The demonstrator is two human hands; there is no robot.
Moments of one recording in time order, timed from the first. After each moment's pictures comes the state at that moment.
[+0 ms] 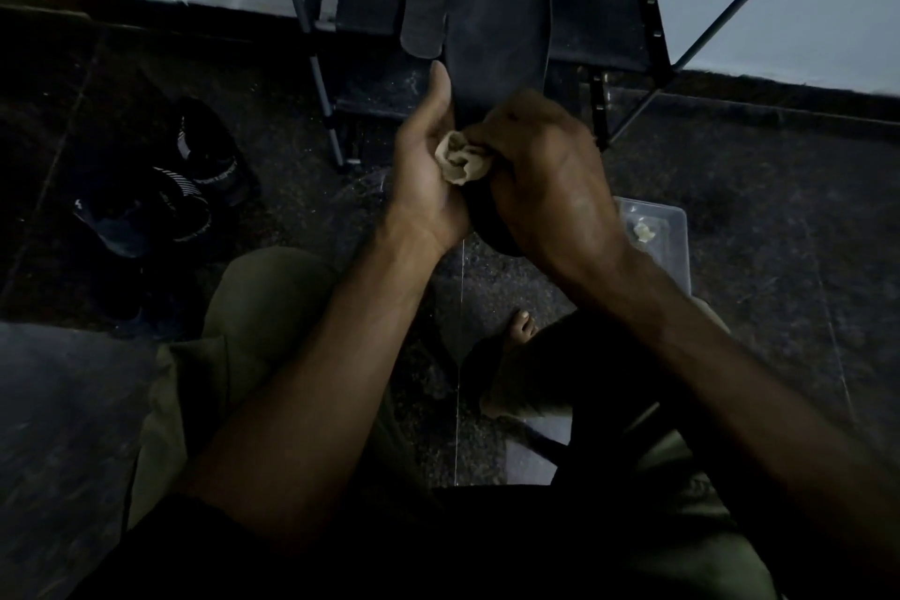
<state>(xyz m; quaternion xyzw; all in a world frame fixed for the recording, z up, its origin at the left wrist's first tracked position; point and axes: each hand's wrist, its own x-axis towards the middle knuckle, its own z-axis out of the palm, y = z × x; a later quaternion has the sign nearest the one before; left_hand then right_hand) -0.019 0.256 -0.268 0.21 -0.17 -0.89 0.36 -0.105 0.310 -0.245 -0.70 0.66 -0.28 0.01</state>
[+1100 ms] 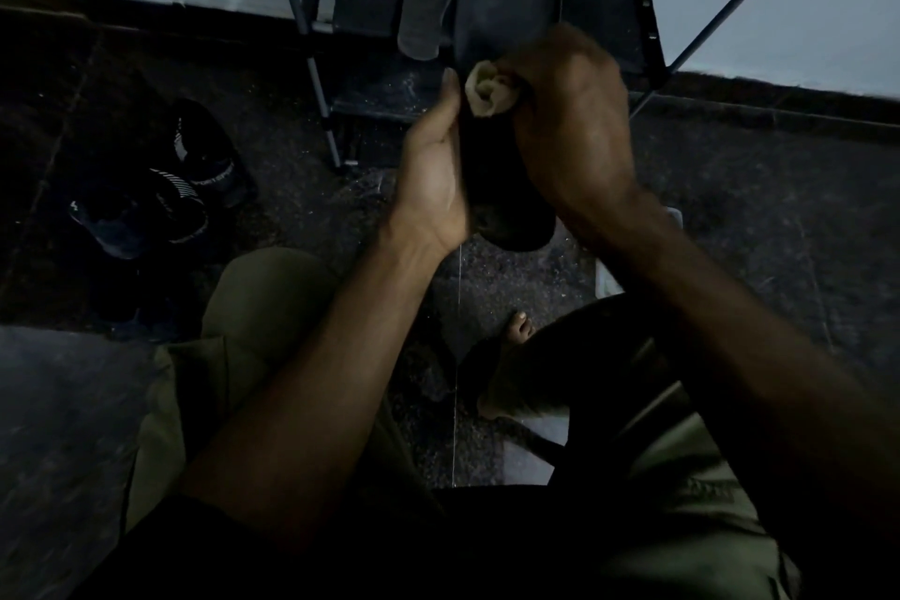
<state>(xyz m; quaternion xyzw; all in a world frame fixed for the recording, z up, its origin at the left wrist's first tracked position) -0.027 0.256 -0.272 0.20 -0.15 -0.90 0.35 -0.133 0.280 -0.240 -0.66 0.69 -0.28 -0.10</state>
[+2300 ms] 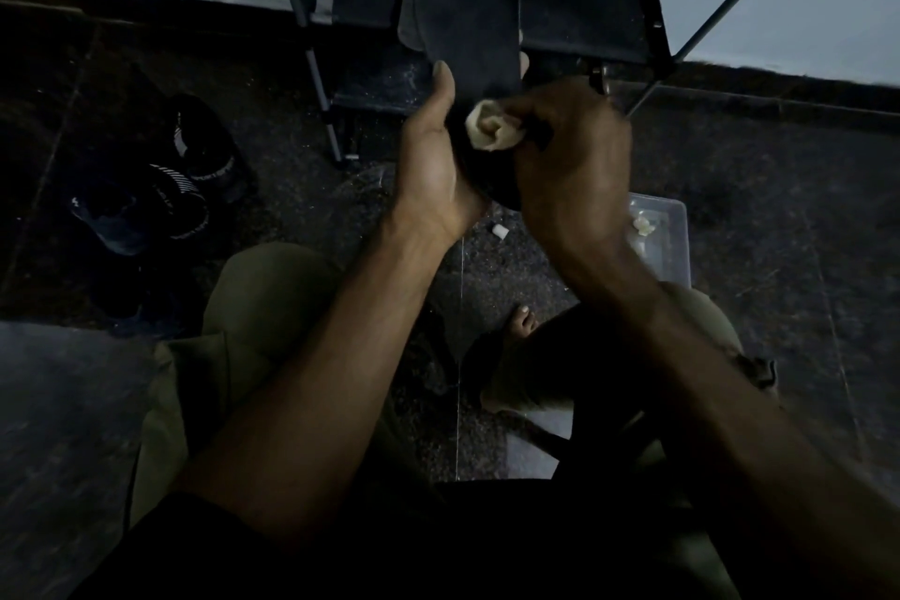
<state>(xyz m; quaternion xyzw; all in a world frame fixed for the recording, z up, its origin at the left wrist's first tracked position) -0.030 0.254 -0.275 0.23 -0.15 -0.89 0.36 -0.113 0.312 -0.254 -0.55 0.74 -0.39 0.03</state>
